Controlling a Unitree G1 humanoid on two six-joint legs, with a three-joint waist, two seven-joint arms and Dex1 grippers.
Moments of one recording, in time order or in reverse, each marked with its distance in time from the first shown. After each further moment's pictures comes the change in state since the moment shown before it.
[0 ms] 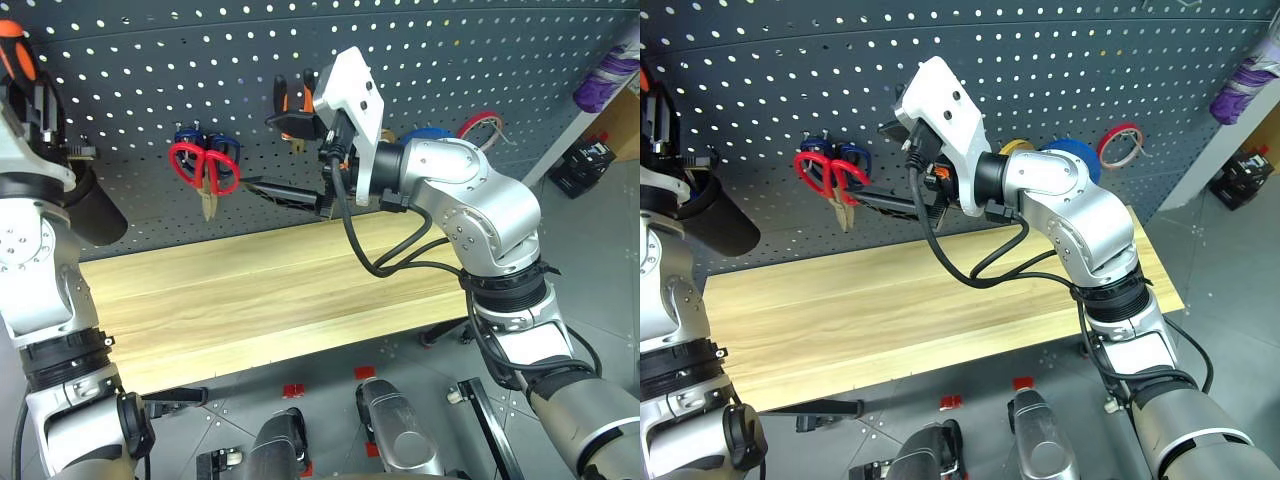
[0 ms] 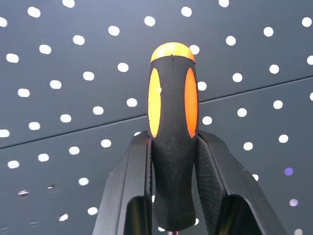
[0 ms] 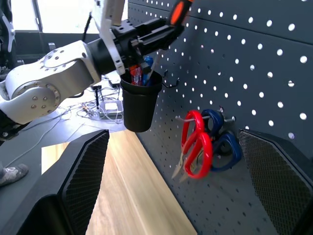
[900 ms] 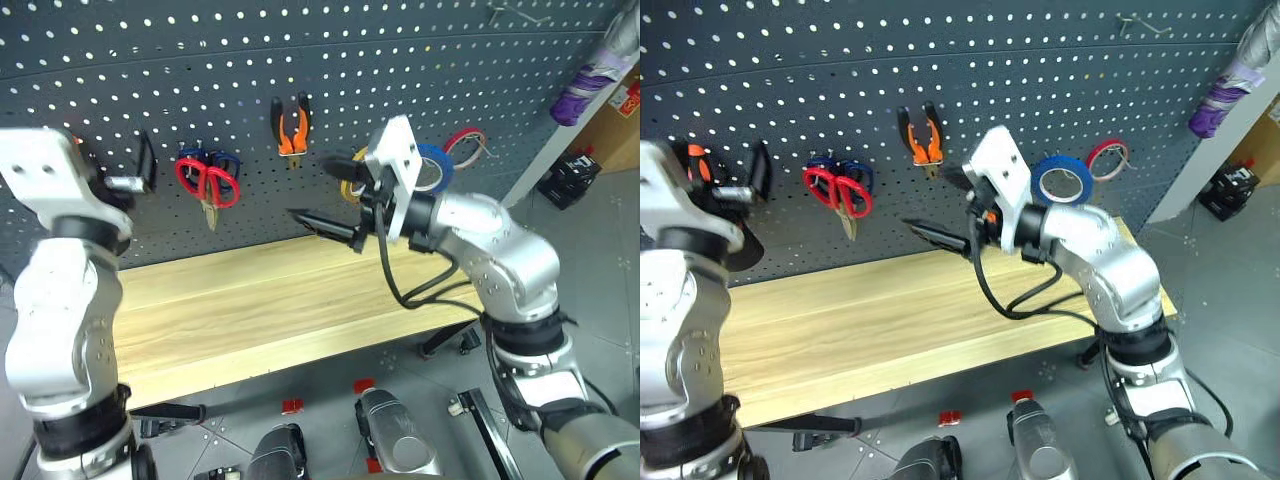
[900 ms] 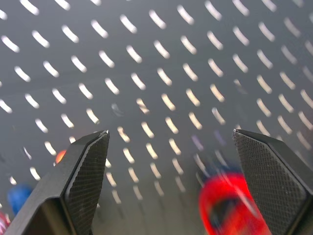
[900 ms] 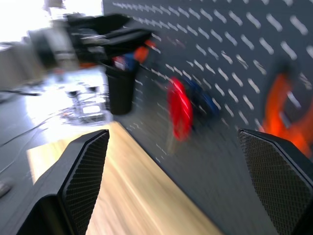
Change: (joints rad) left arm 0.348 -0.102 -0.079 -0.633 -0.147 0.585 0.103; right arm 0.414 -0.052 -0.040 -0.180 -0.046 -0.061 -0.152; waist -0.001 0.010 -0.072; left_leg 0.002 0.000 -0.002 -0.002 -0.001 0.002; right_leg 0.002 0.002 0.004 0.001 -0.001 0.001
